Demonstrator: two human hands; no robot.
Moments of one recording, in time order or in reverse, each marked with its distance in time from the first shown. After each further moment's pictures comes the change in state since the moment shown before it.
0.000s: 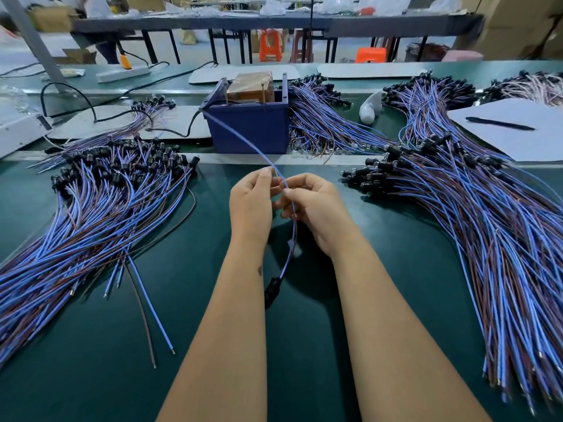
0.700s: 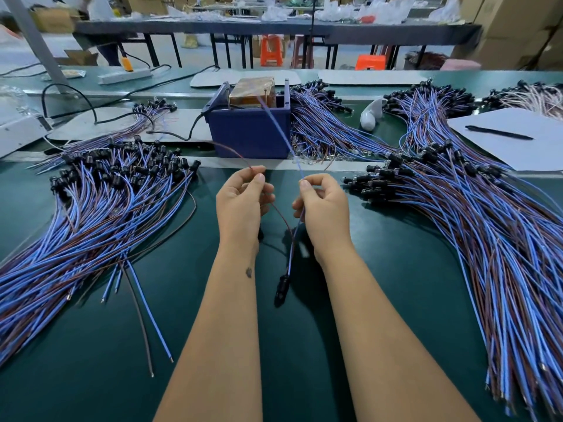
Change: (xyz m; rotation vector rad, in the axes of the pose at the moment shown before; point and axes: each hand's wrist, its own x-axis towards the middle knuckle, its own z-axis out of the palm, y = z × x) left_hand 0.007 0.002 -0.011 -0.109 0.068 0.012; right_hand 0.002 0.008 0.005 -0.198 0.354 -0.160
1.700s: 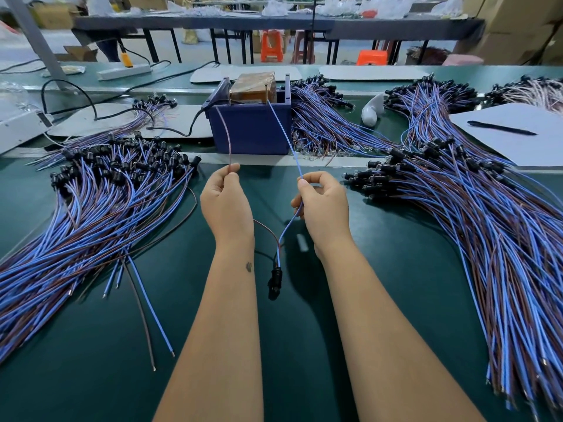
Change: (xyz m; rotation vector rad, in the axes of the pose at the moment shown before) left_hand 0.000 0.005 -0.005 0.000 0.301 0.033; right_hand 0.002 0.004 0.001 -0.052 -0.019 0.034
